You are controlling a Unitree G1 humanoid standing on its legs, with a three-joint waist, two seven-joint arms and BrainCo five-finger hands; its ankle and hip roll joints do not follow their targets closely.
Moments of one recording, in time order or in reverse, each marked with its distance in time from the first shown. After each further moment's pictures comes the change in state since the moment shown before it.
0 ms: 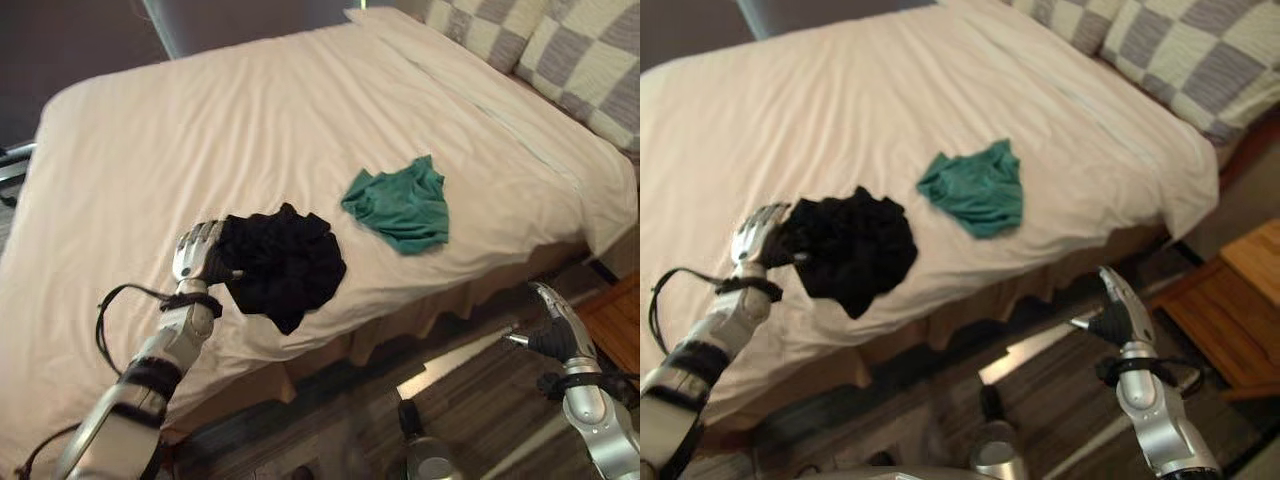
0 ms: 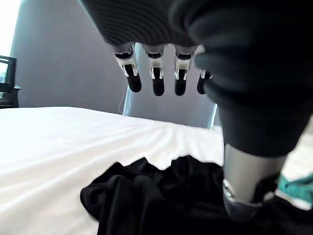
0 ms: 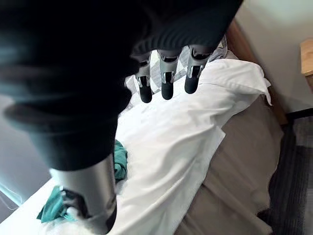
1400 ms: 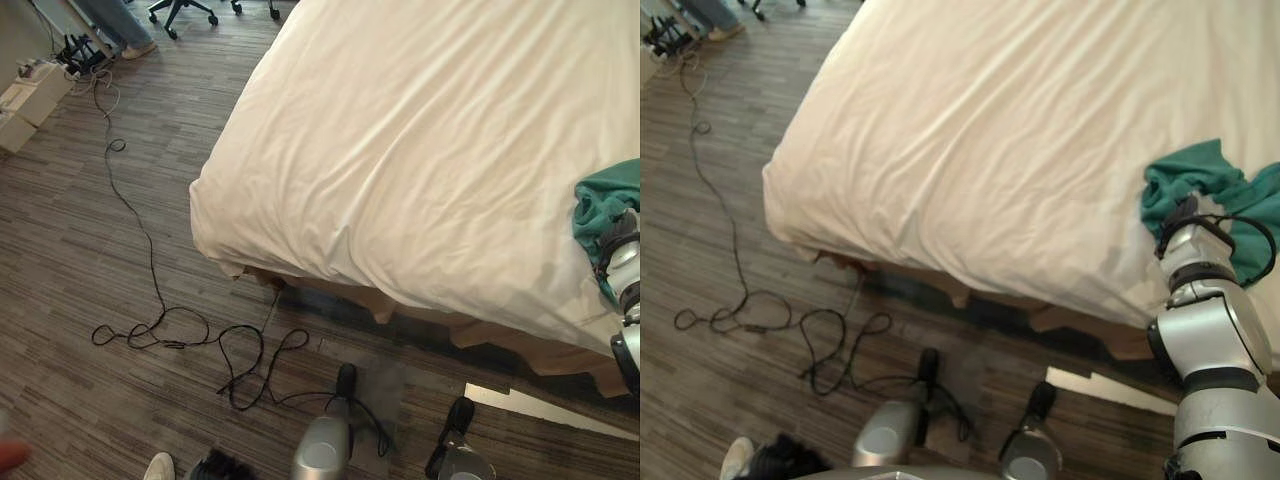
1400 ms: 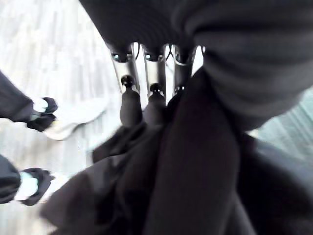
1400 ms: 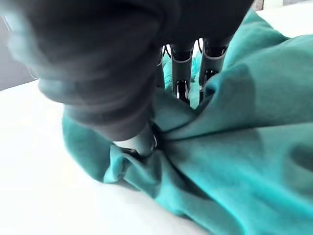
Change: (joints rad) left arm 0.742 -0.239 0.119 0.039 -0.366 -0.040 -0.294; right arm -1.128 -0.164 0.350 1.283 0.050 0.198 0.104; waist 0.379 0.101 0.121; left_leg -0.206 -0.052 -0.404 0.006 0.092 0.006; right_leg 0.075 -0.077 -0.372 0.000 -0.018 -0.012
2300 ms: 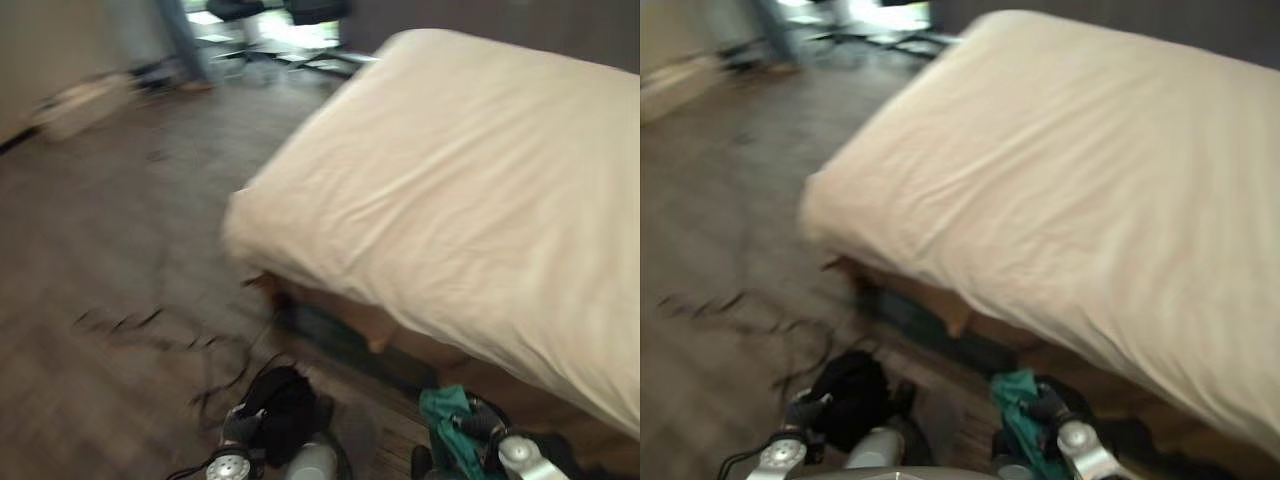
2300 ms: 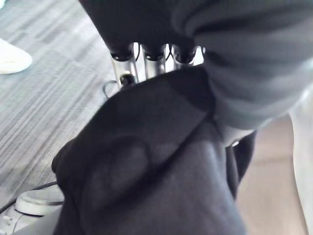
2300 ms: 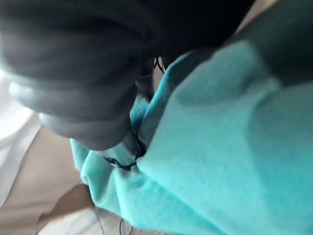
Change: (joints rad) left arm -0.061 -0.201 0.207 -0.098 -0.273 0.001 0.058; right arm 0.932 0.422 -0.029 -0.626 0.355 -0.086 0.159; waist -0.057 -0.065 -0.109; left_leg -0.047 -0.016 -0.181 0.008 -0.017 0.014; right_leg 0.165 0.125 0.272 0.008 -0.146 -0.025
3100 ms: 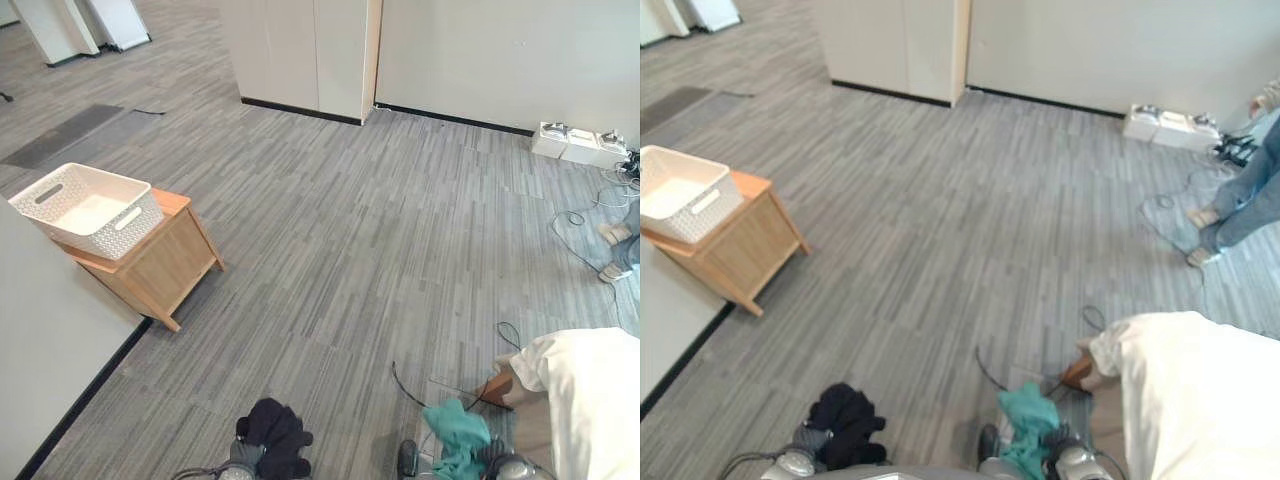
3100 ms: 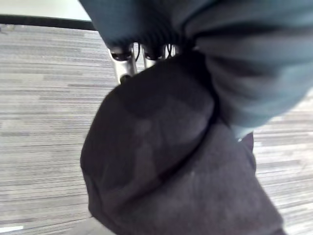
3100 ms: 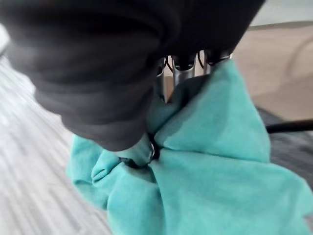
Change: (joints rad) left arm -0.147 0.000 -0.138 0.426 0.244 0.119 0.070; right arm -0.032 0.120 -0.092 0.460 -0.097 0.057 -0.161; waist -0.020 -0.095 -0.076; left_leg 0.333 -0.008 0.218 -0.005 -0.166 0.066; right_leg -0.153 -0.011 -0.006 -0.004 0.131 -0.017
